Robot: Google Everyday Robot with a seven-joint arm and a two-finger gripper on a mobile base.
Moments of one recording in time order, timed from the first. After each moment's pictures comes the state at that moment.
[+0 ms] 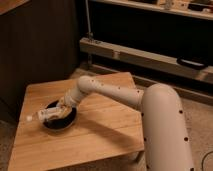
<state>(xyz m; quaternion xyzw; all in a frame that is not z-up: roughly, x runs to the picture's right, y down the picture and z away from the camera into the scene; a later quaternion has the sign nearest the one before) -0.268 0.115 0.831 -0.30 -0.45 -0.03 0.84</state>
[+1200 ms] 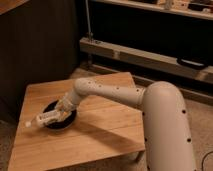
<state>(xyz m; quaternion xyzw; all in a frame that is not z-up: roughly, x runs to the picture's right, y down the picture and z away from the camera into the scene) -0.269 0.127 0.815 -0.29 -0.43 -0.07 0.85</state>
